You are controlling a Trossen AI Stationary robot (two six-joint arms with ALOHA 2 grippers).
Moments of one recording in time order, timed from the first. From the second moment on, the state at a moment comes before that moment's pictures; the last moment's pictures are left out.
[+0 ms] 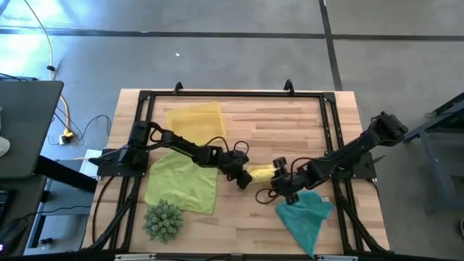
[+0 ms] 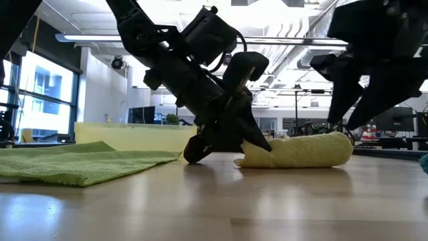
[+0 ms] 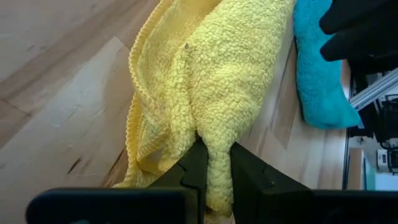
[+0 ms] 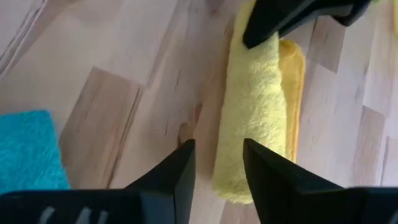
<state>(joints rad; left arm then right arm) 0.03 2.11 1.10 0.23 0.21 -0.92 0.47 1.43 0.75 -0.41 0.32 -0.02</state>
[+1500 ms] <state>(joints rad) 0.03 2.04 1.10 0.14 0.27 -0.70 0.40 1.66 0.76 -0.40 0.31 0.21</state>
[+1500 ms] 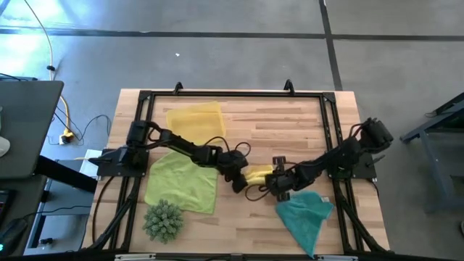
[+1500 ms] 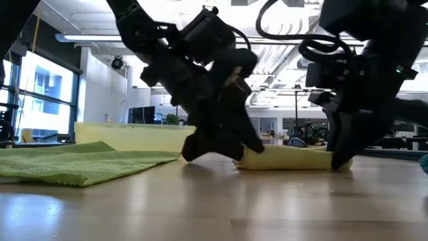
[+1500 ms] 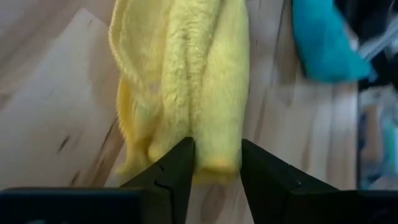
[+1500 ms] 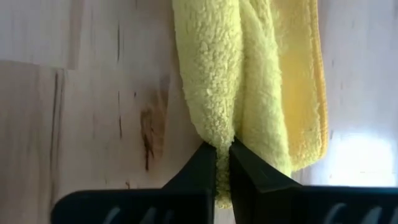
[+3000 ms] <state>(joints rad) -0.29 2.01 1.10 0.03 -0.65 0.25 -0.05 1.59 0.75 -0.36 -0.41 0.20</state>
